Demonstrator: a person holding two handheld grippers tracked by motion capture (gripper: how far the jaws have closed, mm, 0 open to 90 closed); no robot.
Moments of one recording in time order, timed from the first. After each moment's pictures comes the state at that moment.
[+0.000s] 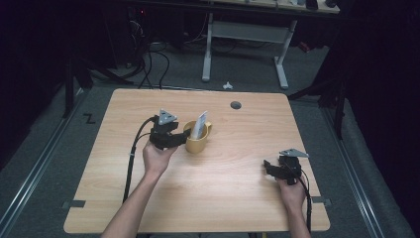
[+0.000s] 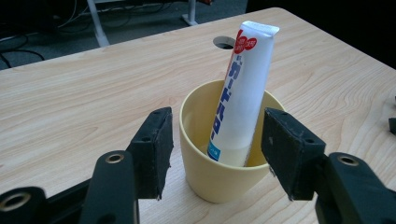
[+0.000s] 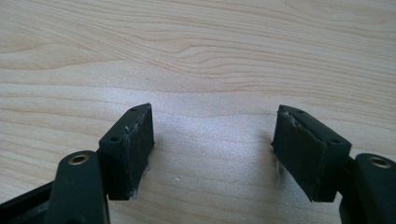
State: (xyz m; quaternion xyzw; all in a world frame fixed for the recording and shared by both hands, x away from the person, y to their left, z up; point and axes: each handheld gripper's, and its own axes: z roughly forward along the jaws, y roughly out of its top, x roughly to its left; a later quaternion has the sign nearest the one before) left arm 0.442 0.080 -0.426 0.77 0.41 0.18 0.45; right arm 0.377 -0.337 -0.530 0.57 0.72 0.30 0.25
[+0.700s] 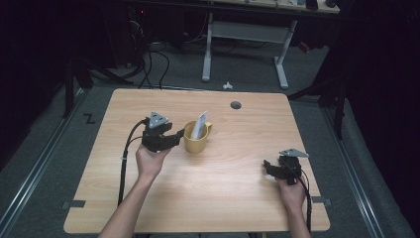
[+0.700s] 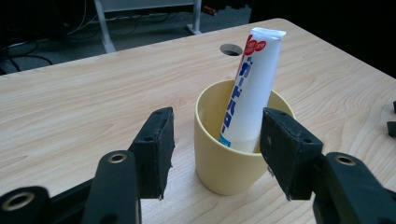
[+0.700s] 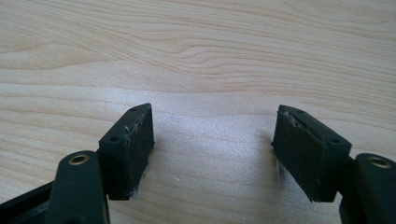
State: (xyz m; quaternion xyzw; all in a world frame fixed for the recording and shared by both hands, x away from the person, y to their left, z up) left arm 0.431 0.098 -0.425 0.76 0.42 0.19 0.47; right arm 0.377 -0.337 -0.530 0.57 0.72 0.30 0.25
